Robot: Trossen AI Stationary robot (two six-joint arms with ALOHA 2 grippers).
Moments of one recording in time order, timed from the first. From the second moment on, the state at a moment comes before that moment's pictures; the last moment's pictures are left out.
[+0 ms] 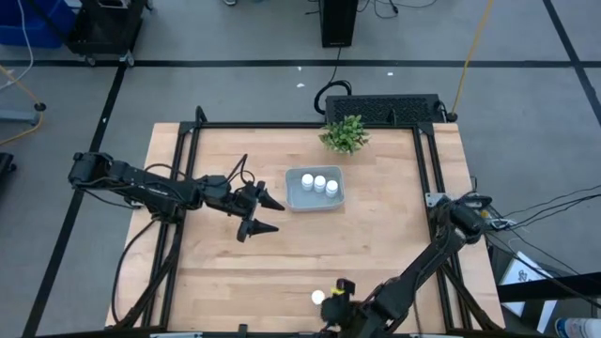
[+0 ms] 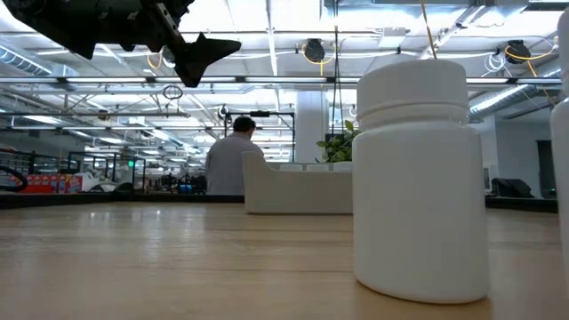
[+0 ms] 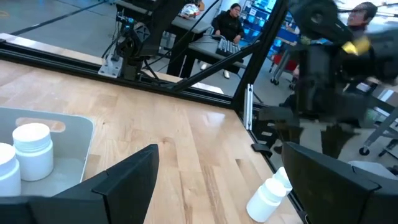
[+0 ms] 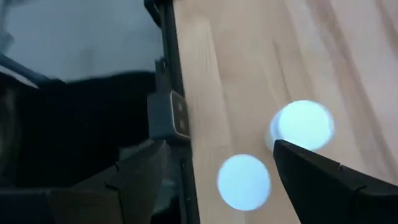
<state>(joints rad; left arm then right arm) -0.08 1.20 0.50 0.58 0.22 -0.32 0.78 2.04 1.67 -0.63 0.34 0.90</state>
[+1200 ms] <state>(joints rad) -0.11 1.20 0.50 0.58 0.21 -0.31 0.77 2.24 1.94 -1.02 0.28 0.93</state>
